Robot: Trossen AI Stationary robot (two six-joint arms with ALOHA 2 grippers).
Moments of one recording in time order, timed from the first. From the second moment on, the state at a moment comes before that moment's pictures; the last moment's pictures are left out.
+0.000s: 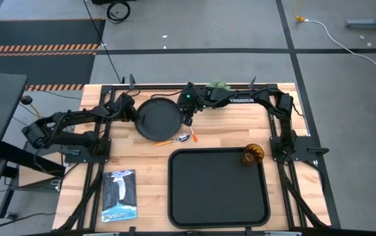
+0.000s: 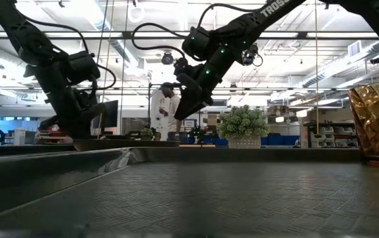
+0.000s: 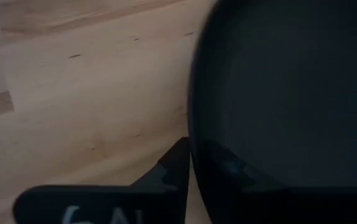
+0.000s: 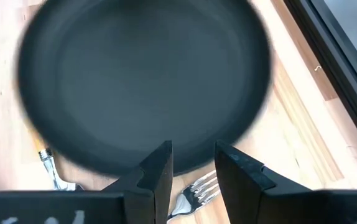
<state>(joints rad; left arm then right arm) 0.77 1.19 0.38 -0.15 -0.11 -0.41 -0.35 1.99 1.50 -0.36 -0.05 -0.06</state>
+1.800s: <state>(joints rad) 0.56 1.19 0.59 -0.23 0.10 -0.43 -0.34 1.68 1.45 -0.67 -0.02 -0.06</state>
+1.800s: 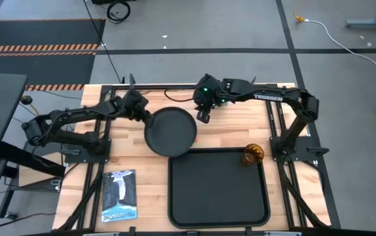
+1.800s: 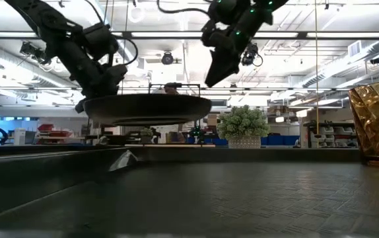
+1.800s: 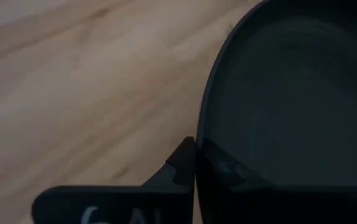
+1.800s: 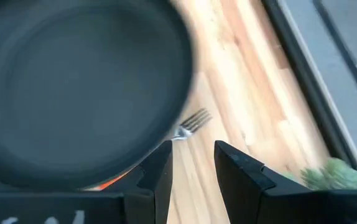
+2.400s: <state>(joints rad) 0.18 1.31 0.71 -0.22 -0.12 -0.63 -0.29 1.36 1.13 -0.55 0.10 0.09</state>
